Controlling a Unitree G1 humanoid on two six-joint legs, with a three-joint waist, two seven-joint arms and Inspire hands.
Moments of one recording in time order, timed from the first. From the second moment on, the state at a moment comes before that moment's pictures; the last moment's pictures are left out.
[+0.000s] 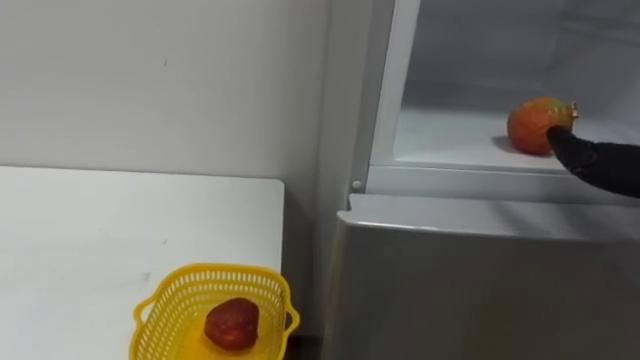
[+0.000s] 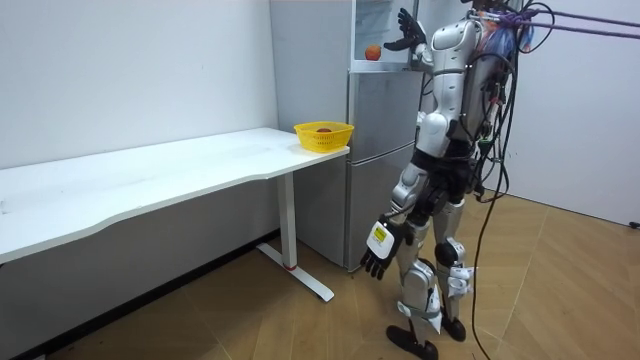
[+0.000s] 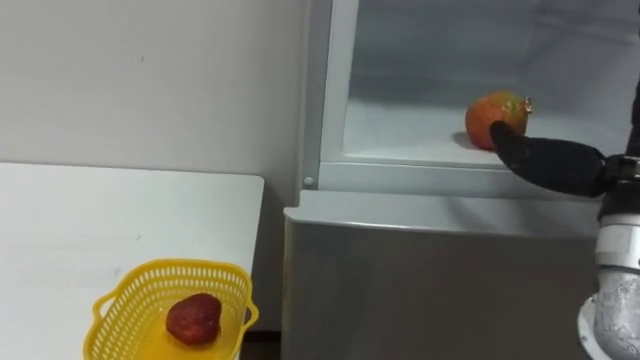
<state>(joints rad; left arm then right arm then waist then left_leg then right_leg) 0.16 0.28 0.04 1.14 0.27 0.02 -0.05 -0.34 -0.55 -0.15 -0.05 0.00 -0.11 -0.48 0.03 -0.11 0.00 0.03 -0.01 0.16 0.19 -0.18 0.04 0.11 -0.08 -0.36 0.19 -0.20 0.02</state>
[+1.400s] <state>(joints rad) 0.21 0.31 0.06 1.11 0.32 0.07 -0.11 -0.61 -0.67 -0.06 0.43 0.14 -0.03 -0.29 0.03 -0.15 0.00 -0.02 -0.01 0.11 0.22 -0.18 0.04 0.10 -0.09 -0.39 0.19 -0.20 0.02</state>
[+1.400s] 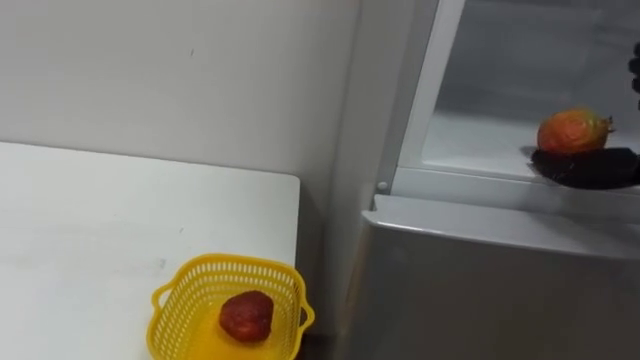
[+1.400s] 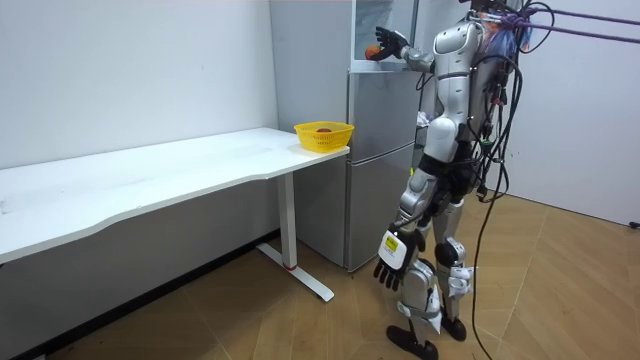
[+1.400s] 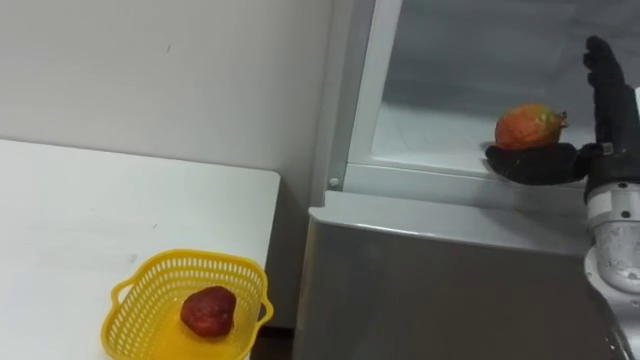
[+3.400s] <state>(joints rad) 0.21 0.34 0.08 1.03 0.32 0.15 -0.19 -0.77 -0.77 -0.02 0.75 0.35 0.06 0.11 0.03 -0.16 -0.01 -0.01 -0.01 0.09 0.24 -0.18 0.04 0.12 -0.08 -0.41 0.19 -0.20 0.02</state>
